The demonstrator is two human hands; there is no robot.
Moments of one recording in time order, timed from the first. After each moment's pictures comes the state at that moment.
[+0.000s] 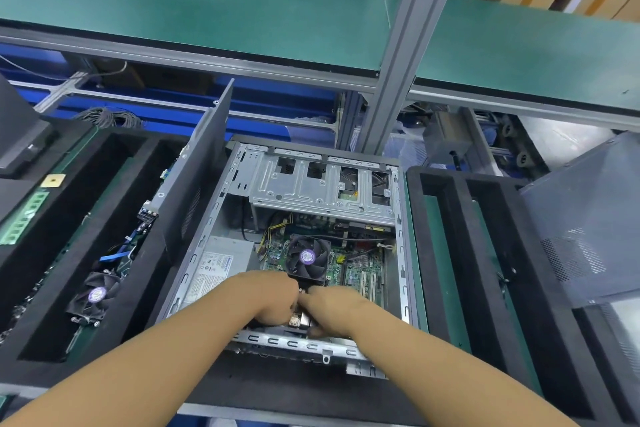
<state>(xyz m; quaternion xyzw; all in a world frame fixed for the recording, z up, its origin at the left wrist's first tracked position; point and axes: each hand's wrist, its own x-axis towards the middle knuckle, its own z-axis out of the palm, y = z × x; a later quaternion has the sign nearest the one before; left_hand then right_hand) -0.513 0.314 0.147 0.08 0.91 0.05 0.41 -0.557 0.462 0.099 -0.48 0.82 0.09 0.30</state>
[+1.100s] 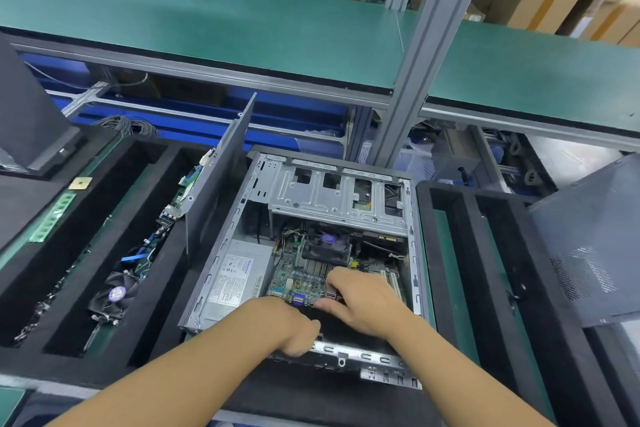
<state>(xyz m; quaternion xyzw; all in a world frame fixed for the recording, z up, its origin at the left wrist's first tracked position) -0.475 0.338 0.199 0.04 0.86 0.02 0.50 -0.562 0.488 0.130 -0.46 0.88 -0.08 0.12</state>
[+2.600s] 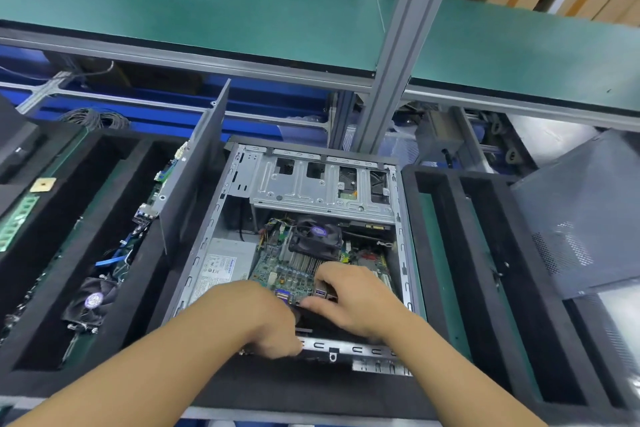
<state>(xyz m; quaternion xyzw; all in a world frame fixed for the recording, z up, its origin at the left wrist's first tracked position) -0.479 0.334 0.238 0.07 0.84 -0.03 0.53 -0.546 0.491 0.159 -0.44 0.87 -0.18 0.13</state>
